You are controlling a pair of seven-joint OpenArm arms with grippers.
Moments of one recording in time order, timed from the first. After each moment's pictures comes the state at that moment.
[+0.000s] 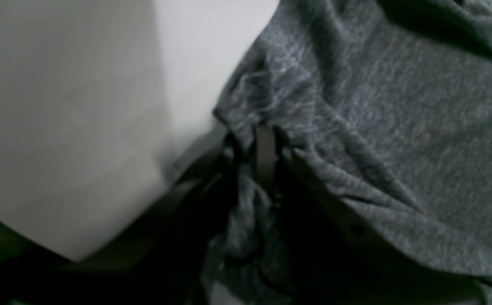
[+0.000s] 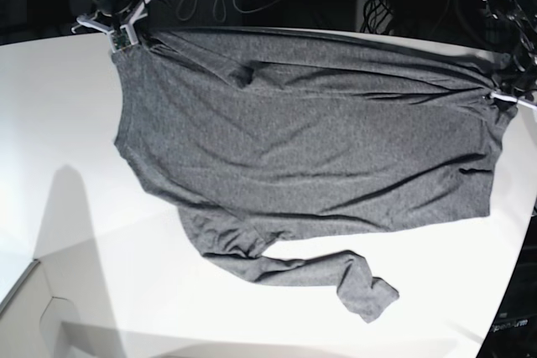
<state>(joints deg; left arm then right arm) 4.7 -16.0 -48.1 71.4 -19.5 -24.8 41.3 -42.8 12.4 6.8 104.5 0.0 16.5 -19.7</state>
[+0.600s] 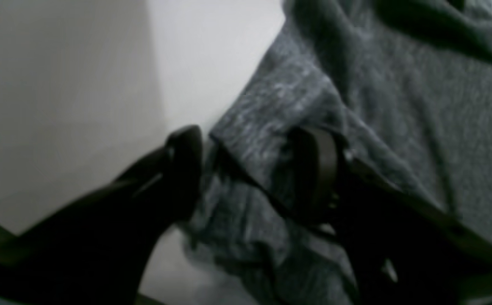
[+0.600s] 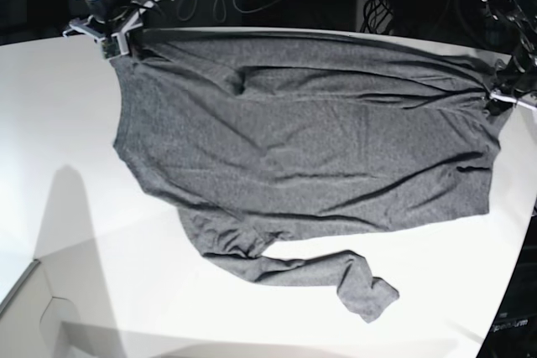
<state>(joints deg) 4.6 -16.1 -48.1 71.7 -19.5 -24.8 41.7 -42.8 7.7 10.9 109.7 -0.5 16.4 -21.1</state>
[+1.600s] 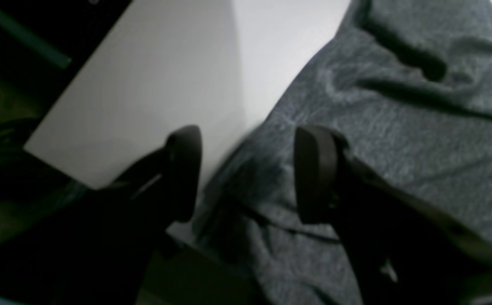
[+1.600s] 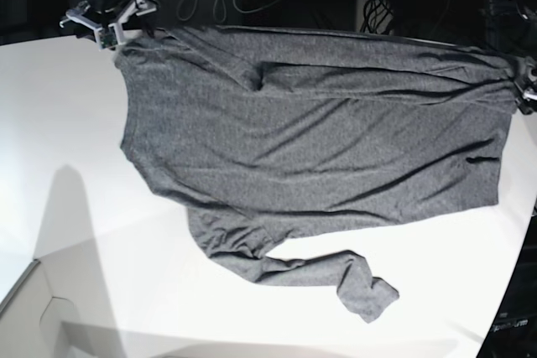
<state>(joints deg) 5.8 -21.0 -53.7 75.4 -26.5 -24.5 49.6 -45.5 7.8 11.8 110.2 -0.5 16.5 -21.0</state>
